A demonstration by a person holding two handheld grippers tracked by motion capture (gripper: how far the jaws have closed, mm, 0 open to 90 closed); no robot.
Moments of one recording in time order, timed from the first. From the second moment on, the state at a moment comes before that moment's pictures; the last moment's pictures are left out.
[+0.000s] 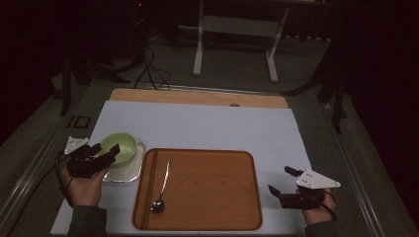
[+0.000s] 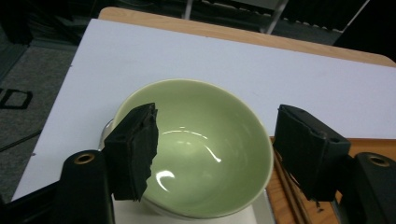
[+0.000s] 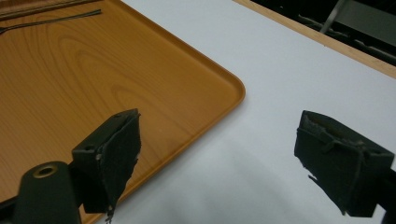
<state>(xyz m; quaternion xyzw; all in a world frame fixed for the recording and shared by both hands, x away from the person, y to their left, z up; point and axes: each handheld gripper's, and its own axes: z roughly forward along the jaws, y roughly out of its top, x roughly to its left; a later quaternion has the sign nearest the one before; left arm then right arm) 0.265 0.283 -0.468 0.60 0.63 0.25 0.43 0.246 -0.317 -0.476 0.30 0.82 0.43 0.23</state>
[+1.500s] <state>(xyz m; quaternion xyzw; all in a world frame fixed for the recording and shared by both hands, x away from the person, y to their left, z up) 0.282 0.300 -0.517 0.57 0.71 0.19 0.37 0.246 -0.317 -0.477 0.30 0.82 0.43 0.23</state>
